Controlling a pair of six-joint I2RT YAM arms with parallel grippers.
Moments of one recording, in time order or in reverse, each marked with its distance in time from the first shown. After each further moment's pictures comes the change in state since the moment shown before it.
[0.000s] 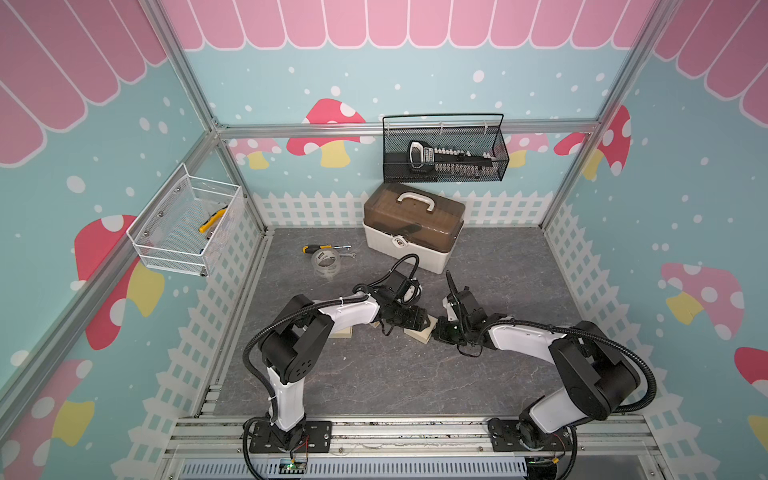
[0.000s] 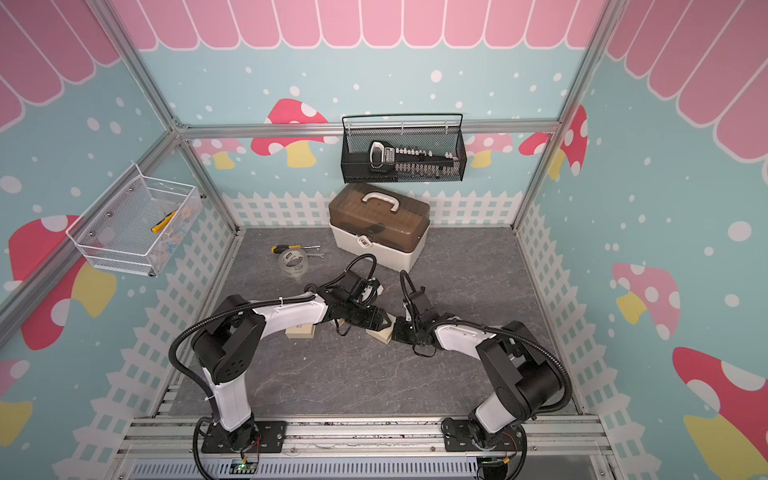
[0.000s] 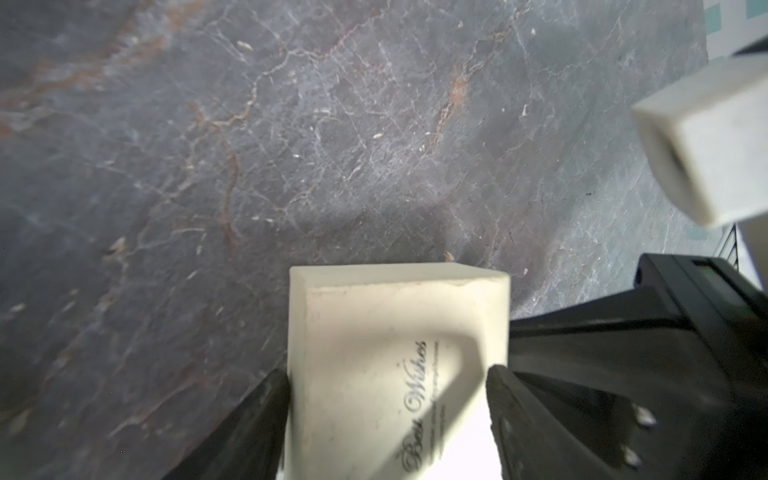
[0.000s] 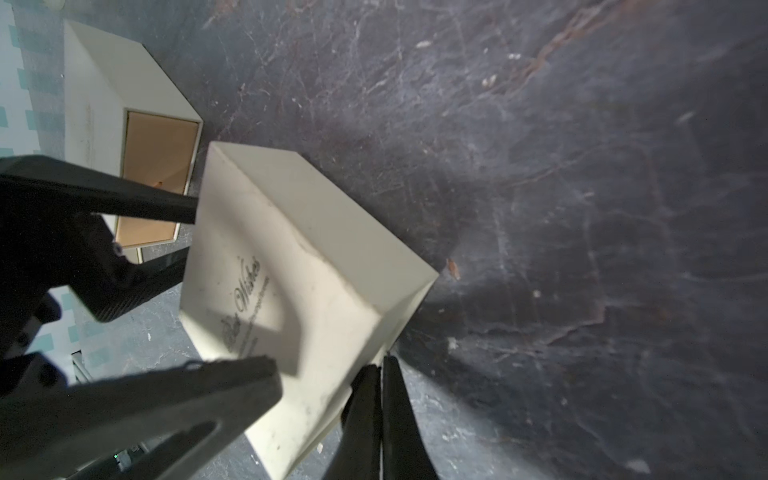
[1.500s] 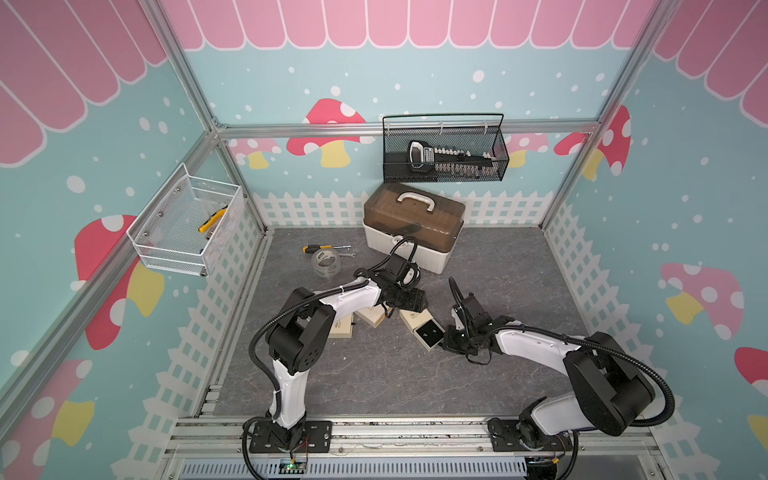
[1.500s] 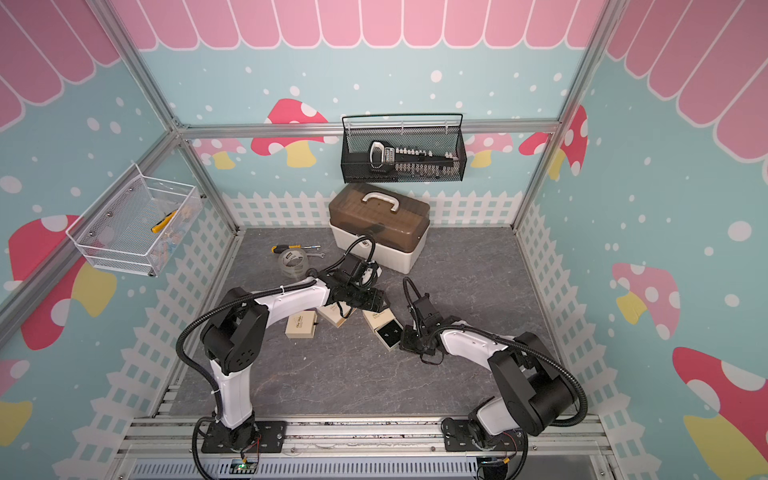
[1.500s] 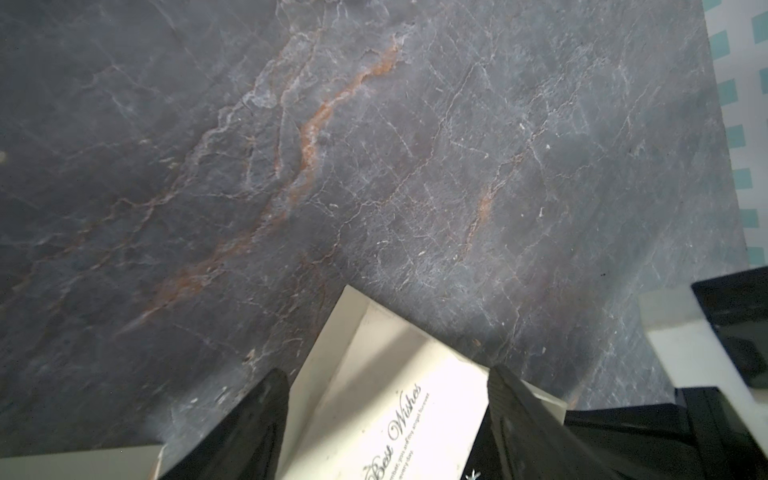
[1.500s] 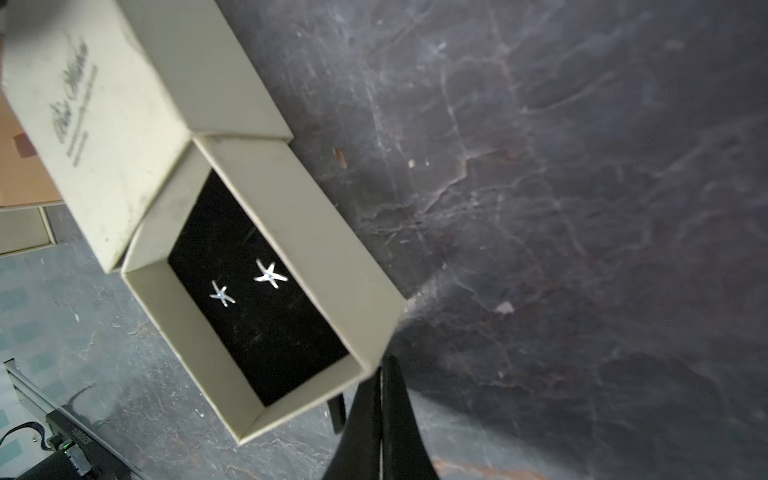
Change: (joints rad) left arm 0.066 0.099 0.197 -0.086 -0.041 0.056; right arm 0.000 -0.074 -0.030 -0.179 0.025 0.006
